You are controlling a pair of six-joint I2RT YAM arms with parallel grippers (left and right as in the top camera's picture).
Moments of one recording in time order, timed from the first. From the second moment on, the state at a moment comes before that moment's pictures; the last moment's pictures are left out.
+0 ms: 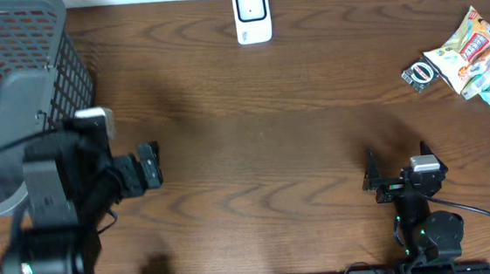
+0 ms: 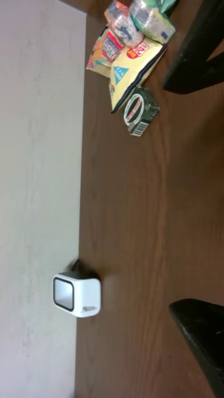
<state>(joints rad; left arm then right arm) -0.02 0.84 1.15 -1.04 0.14 -0.12 0.02 0.01 0.01 -0.07 -0.03 -0.02</state>
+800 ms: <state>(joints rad) -0.02 0.23 0.45 -0.51 0.18 -0.02 0.02 0.01 0.01 -0.07 -0.03 -0.02</state>
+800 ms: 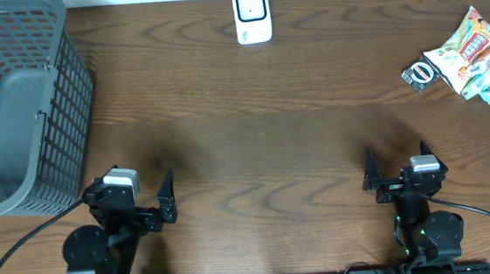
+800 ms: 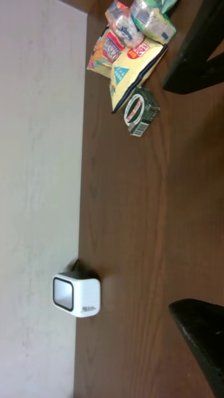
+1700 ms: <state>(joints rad) -0.01 0.01 0.01 0.02 0.10 -0.18 0.02 0.01 0.01 -0.07 -0.03 -0.02</state>
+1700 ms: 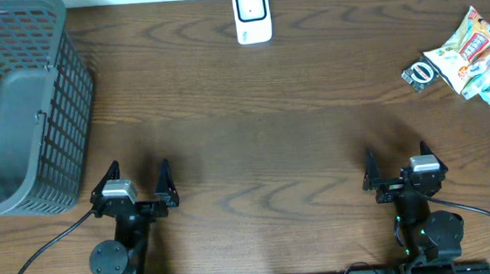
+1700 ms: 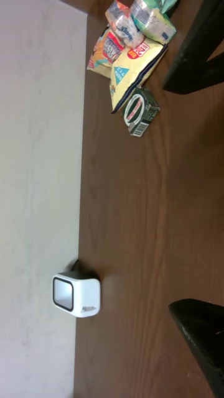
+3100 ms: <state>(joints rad) -0.01 0.01 0.01 -0.10 0.05 -0.07 0.02 0.01 0.01 -0.07 -0.03 -0.02</state>
